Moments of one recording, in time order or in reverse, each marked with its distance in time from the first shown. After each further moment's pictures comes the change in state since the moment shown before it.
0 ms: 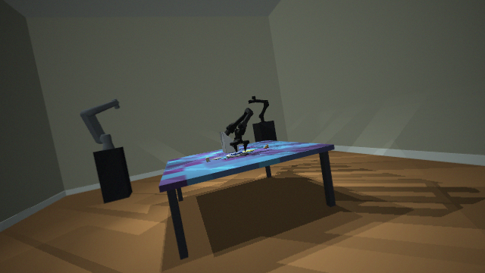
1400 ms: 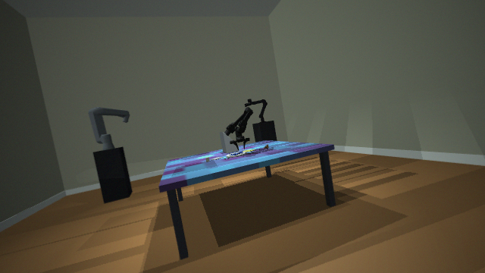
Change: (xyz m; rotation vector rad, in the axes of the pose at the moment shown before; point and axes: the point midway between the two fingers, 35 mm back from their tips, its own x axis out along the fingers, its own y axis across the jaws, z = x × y) arm -0.018 0.003 -0.008 -0.504 -0.011 0.006
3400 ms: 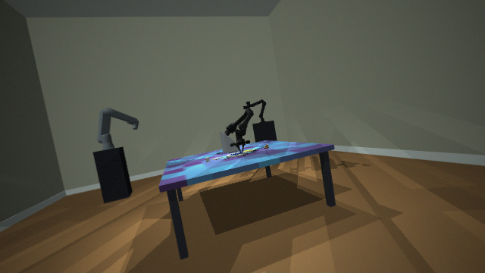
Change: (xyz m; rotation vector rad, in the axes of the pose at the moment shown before) arm 0.024 -0.001 -0.004 0.006 0.012 0.002
